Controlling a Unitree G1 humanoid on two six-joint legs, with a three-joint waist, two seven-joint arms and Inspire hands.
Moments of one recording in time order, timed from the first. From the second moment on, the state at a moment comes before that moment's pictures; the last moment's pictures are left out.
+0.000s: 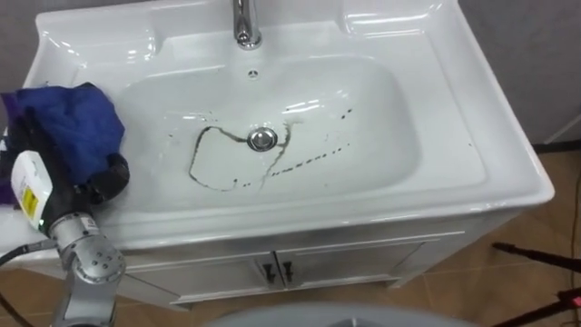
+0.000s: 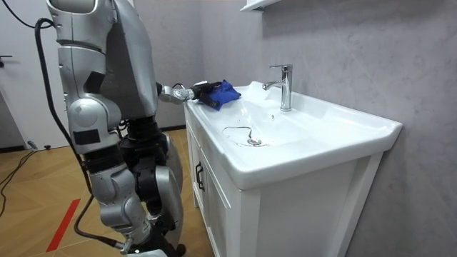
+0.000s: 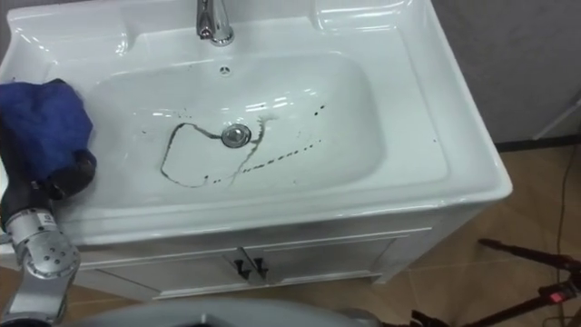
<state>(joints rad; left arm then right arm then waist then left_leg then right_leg) 0.18 0.30 0.19 0.53 0.41 -0.22 0.58 0.18 -0.32 -0.10 1.28 0.26 0.00 0.31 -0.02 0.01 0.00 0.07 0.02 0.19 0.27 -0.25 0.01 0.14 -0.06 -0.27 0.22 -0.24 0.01</state>
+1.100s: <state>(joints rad) 0.06 0.35 0.35 0.64 0.54 -0.11 0.44 0.18 -0.33 -0.18 1.28 0.16 0.13 0.30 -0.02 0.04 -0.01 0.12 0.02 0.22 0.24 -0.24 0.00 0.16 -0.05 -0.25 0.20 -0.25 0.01</state>
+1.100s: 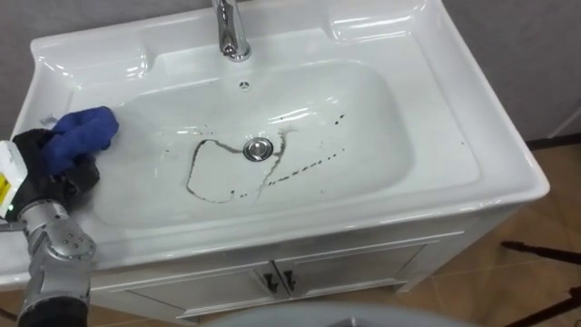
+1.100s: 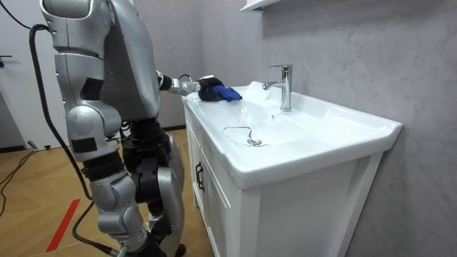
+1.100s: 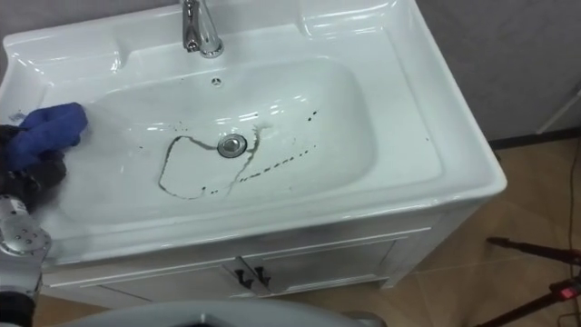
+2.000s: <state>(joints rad) 0.05 0.35 0.29 0.45 0.54 0.03 0.34 0.16 -0.34 -0.14 1.27 0.18 0.09 0.28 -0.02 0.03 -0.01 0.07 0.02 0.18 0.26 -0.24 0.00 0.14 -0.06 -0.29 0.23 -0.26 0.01</state>
